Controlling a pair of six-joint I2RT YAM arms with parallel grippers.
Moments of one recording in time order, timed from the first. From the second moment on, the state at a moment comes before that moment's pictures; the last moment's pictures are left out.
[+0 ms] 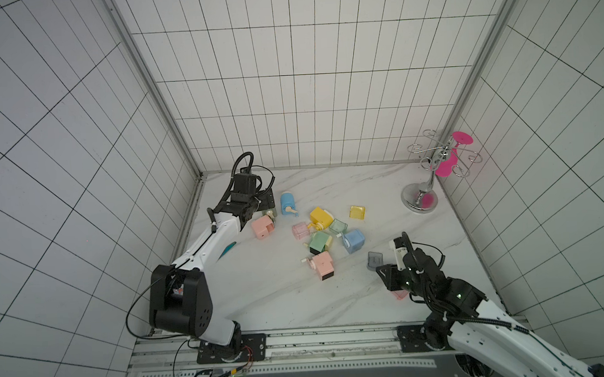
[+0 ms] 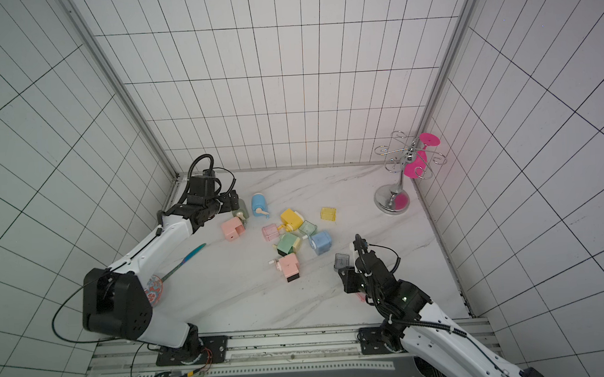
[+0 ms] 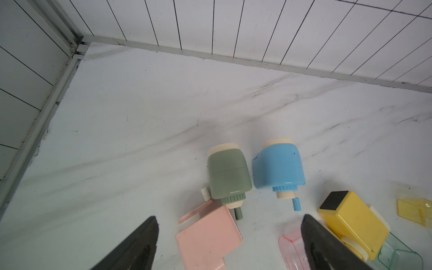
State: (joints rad) left arm -0.21 1.44 1.10 -0.33 -0.08 -0.30; right arm 0.70 0.59 0.44 -0.61 0.04 0.60
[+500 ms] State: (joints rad) left arm -0.22 1.13 0.74 -0.13 0.29 -0.38; right arm 0.71 0.81 0.61 -0.77 0.20 0.61
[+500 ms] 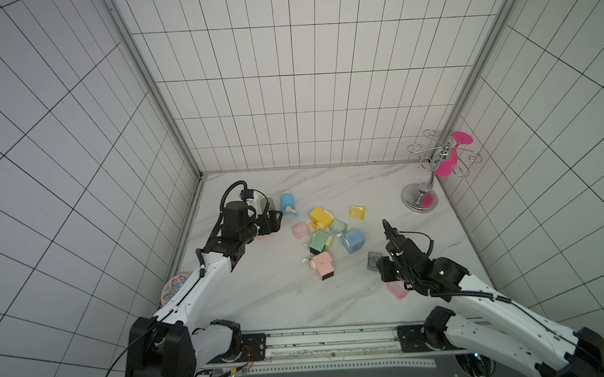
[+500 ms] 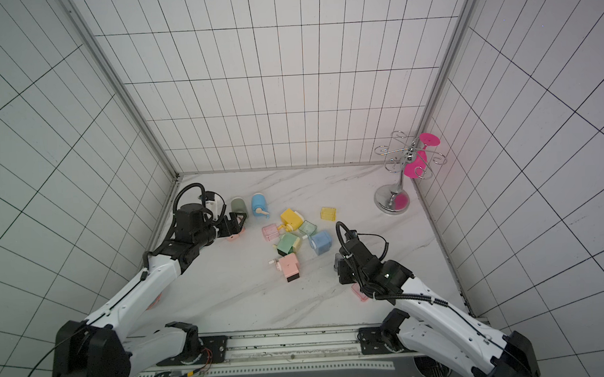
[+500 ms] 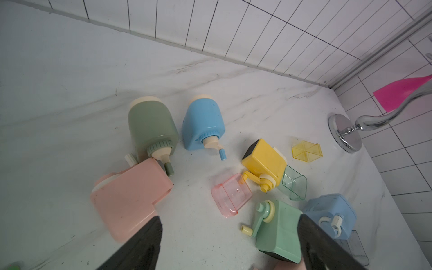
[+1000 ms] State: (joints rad) left arm -0.23 1.02 0.63 -0.02 0.37 -0.44; right arm 0.68 0.85 0.57 -0.83 0.13 0.70
